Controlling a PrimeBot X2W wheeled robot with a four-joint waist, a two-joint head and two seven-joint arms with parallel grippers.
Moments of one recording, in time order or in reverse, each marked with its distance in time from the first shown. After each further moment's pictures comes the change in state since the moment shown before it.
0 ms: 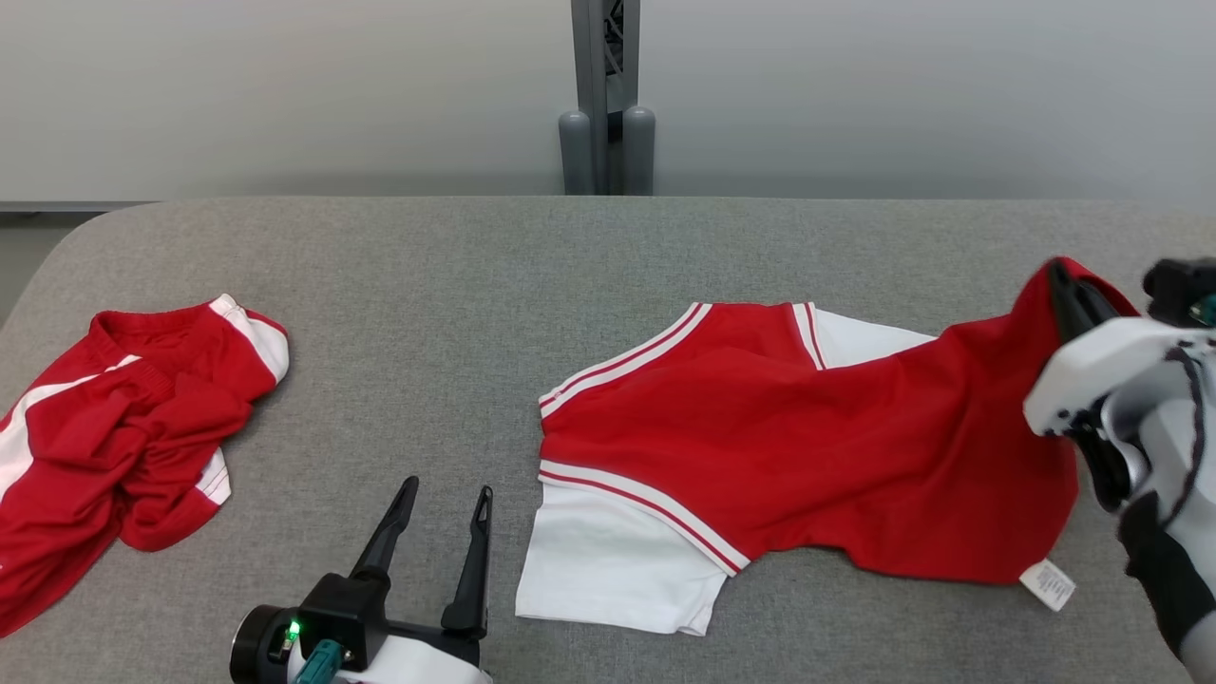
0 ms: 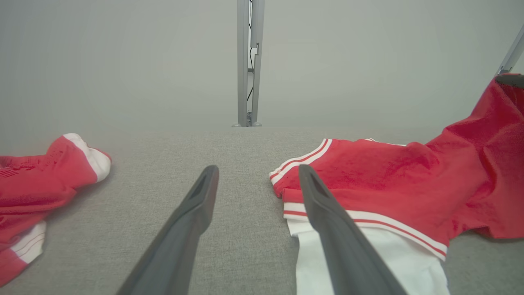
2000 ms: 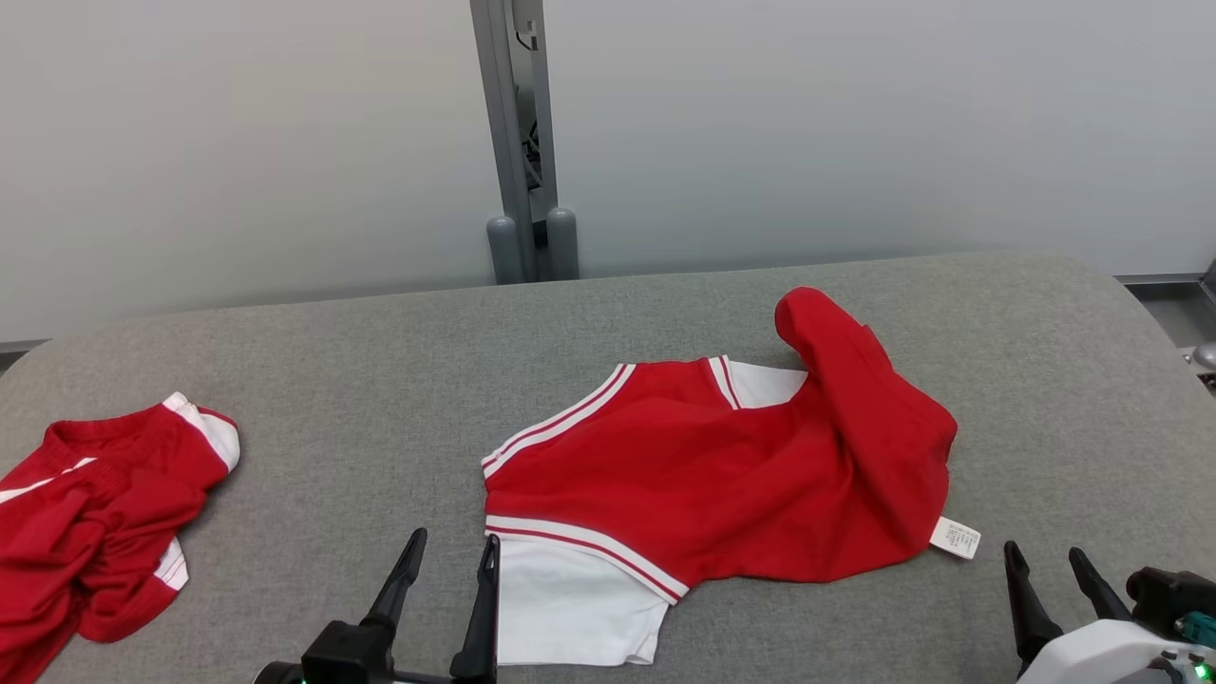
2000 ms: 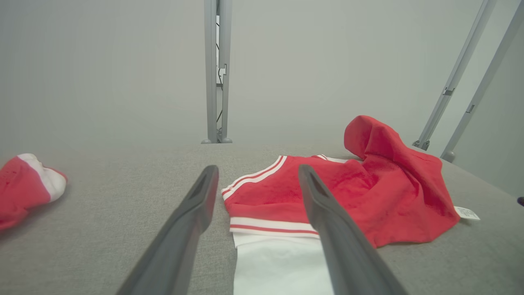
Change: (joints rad) left arm 0.079 0.000 -0.034 -0.019 -0.067 0.031 0.000; right arm 0.629 0.108 -0.265 -0.382 -0.084 0.000 -0.007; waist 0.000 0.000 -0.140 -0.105
